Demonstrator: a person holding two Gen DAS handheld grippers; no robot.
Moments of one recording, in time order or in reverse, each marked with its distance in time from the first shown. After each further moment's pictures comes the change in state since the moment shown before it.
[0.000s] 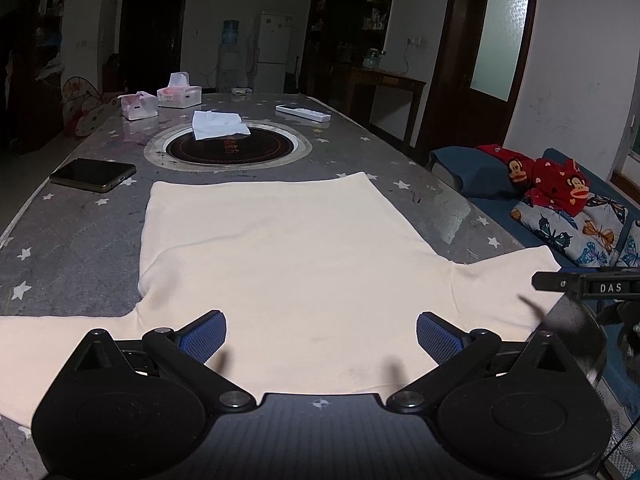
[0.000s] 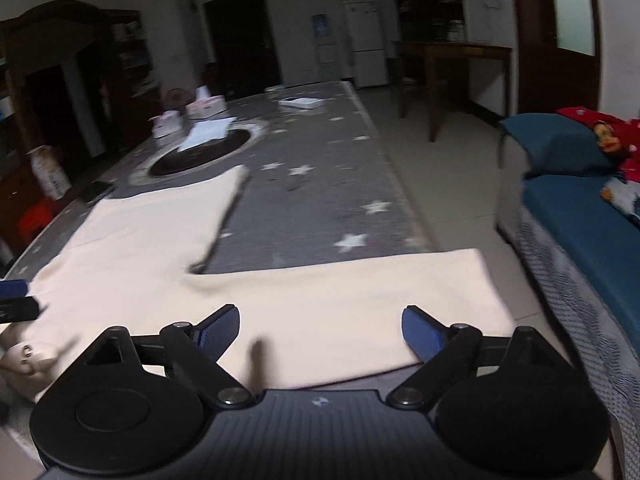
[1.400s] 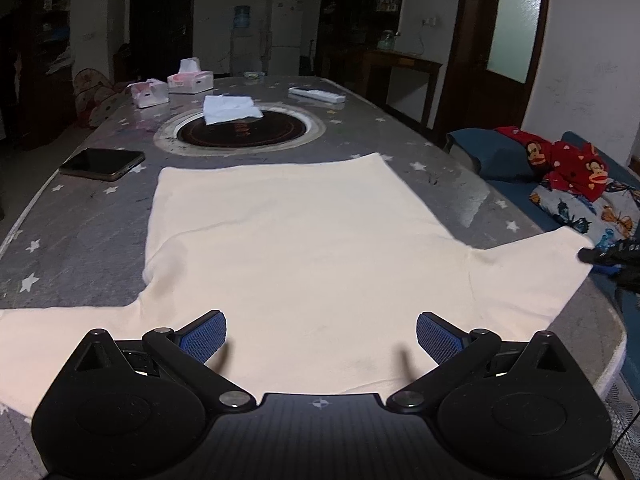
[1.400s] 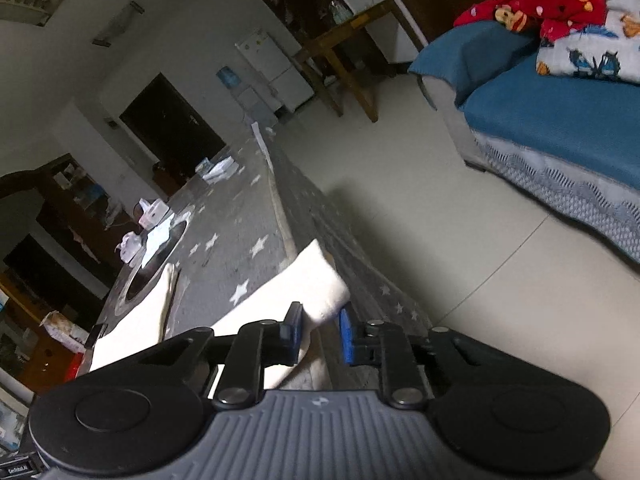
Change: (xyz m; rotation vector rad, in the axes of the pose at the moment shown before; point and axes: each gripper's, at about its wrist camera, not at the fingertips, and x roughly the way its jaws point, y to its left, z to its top) left arm 0.011 -0.005 -0.001 0.000 0.065 0.072; right arm -0.002 -0.120 -0.025 0.515 -0.095 0.092
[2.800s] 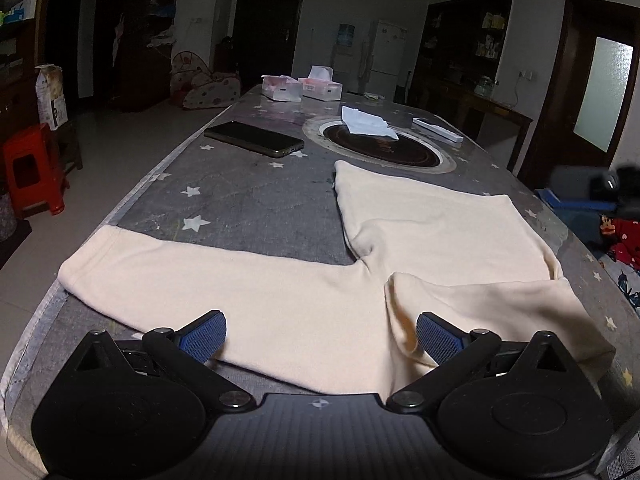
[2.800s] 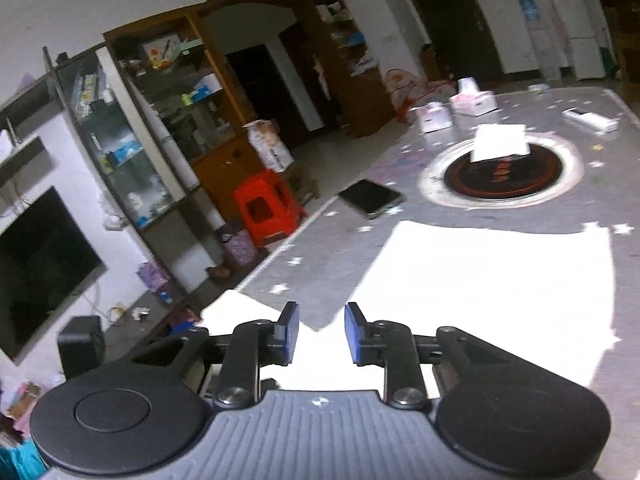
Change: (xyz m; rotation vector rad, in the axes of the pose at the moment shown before) left arm -0.058 0.105 -0.039 -0.222 -0.099 0.169; right arm 0.046 0.312 -0.076 -0.638 0.342 0.558
